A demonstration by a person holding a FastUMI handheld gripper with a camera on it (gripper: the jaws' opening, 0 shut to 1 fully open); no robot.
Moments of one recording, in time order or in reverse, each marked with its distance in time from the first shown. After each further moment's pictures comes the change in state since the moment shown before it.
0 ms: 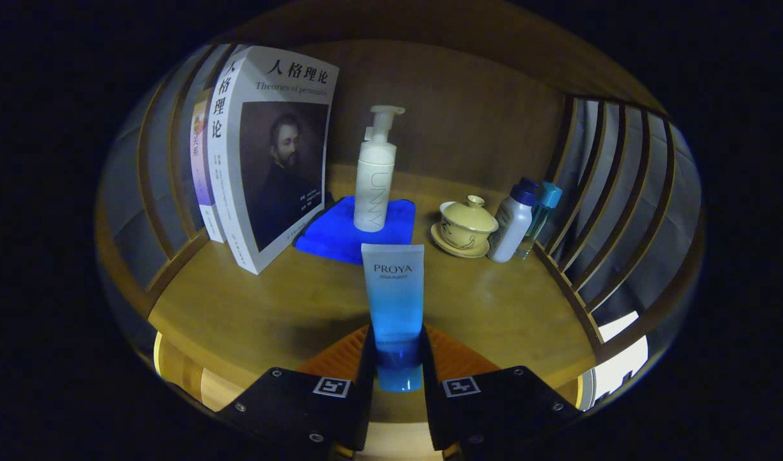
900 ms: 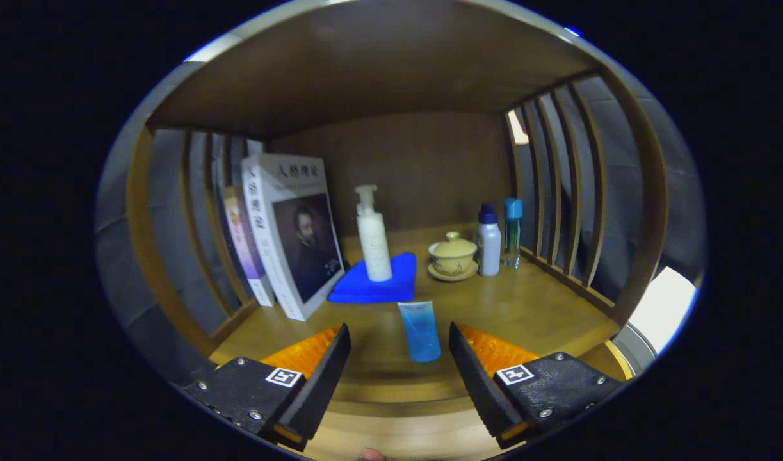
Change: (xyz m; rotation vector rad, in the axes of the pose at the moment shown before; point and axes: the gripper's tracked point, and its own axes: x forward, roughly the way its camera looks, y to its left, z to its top) arm -0.106 -0.001 0.015 0.248 -0.399 0.087
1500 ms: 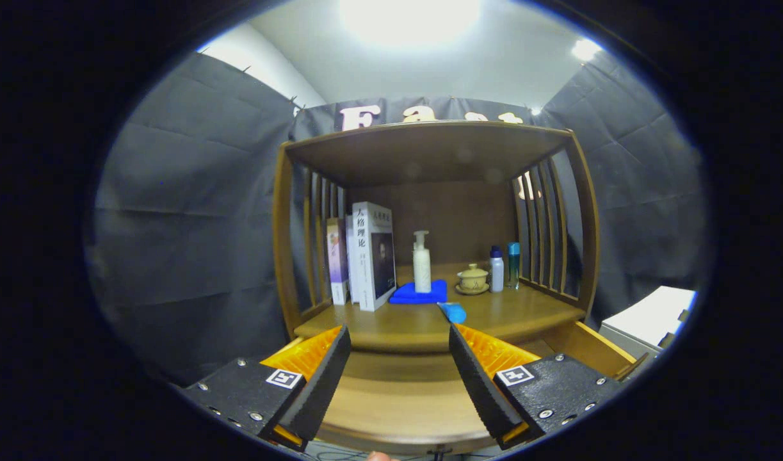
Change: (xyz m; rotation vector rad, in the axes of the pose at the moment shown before) arm -0.181 0.056 -0.038 -0.124 -0.189 0.090
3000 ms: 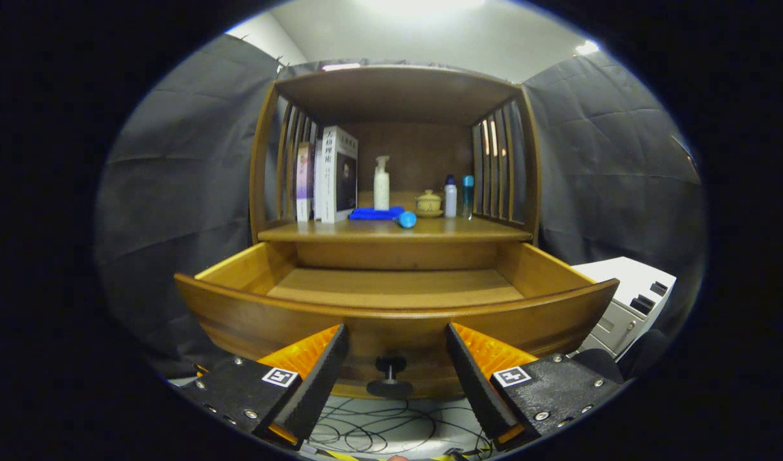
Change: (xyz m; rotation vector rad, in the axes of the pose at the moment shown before) arm -0.061 -0.038 -0.136 0.002 0.260 -0.145
